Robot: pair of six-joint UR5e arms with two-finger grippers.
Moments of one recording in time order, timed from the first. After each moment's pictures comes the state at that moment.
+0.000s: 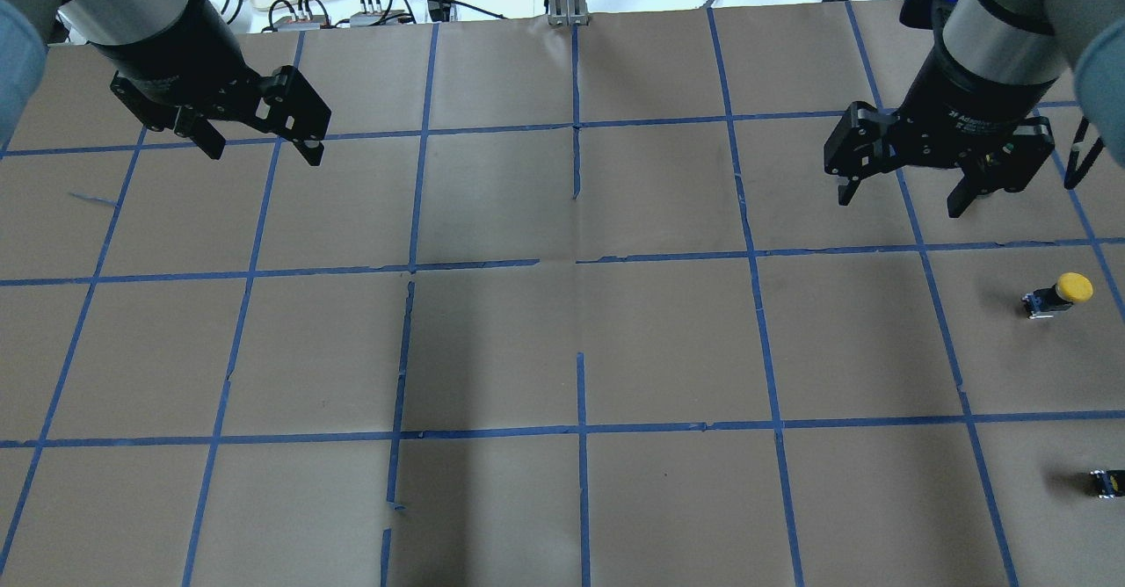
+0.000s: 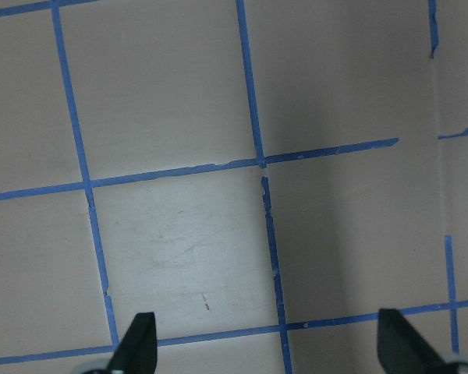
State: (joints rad) left arm -1.53 -1.55 -1.53 -1.58 1.58 0.16; right arm 1.50 -1.69 1.68 -1.50 -1.59 0.11
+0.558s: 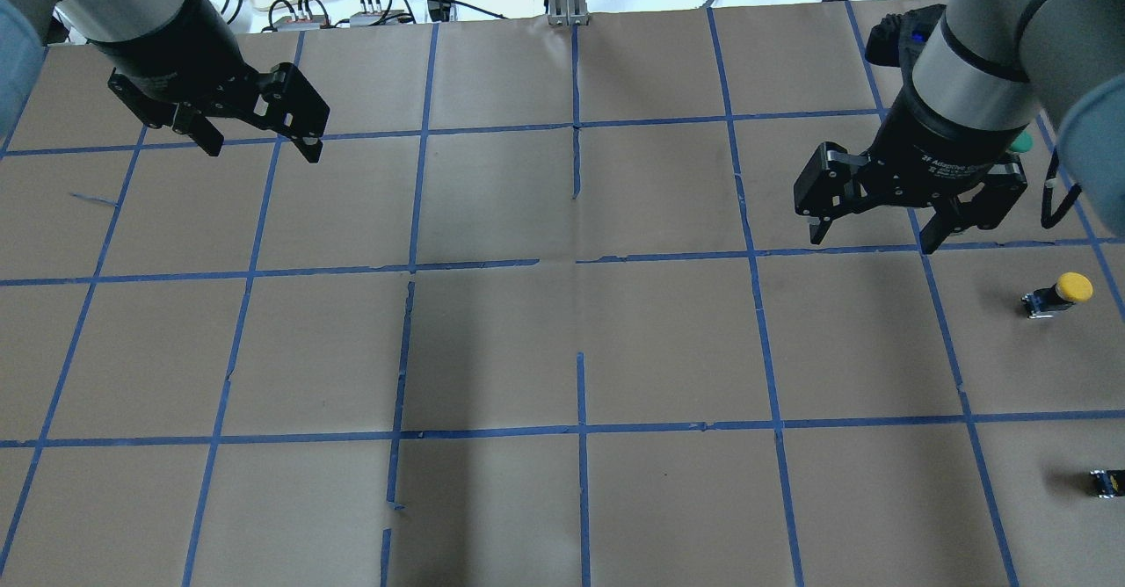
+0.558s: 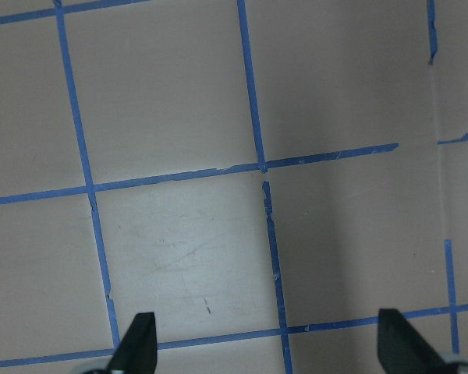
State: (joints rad) left arm -1.53 -1.55 -1.53 -1.58 1.58 0.16; right arm 1.53 -1.72 1.73 -1.51 -1.57 0.11
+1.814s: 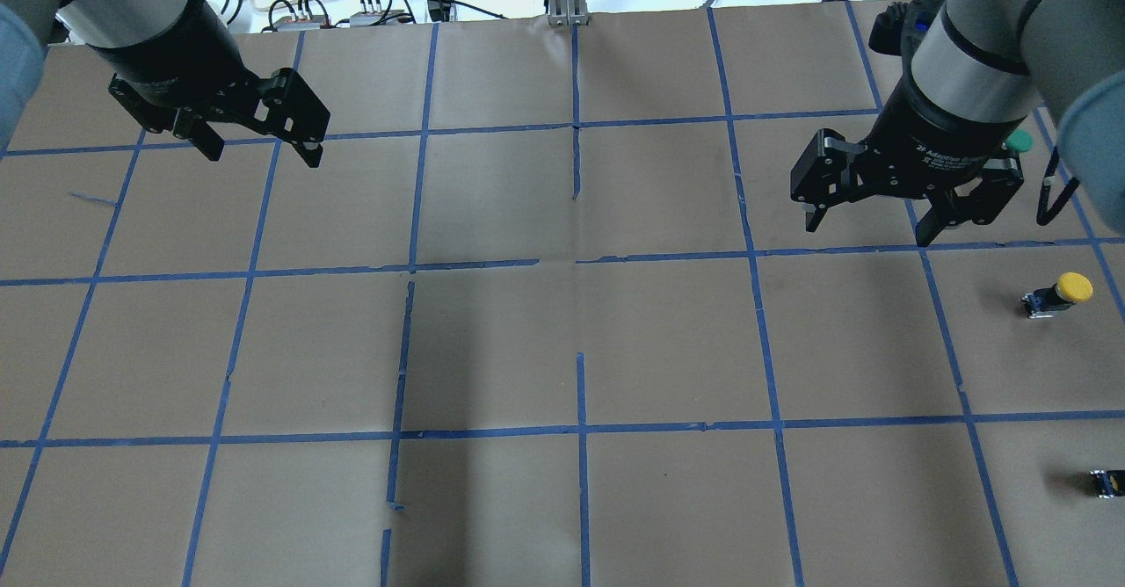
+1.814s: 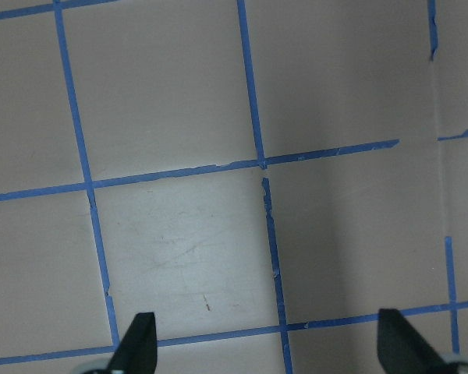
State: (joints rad) left arm -1.53 -1.55 -1.54 -1.58 1.58 0.16; right arm 1.53 -1.71 1.72 -1.51 -1.56 0.17
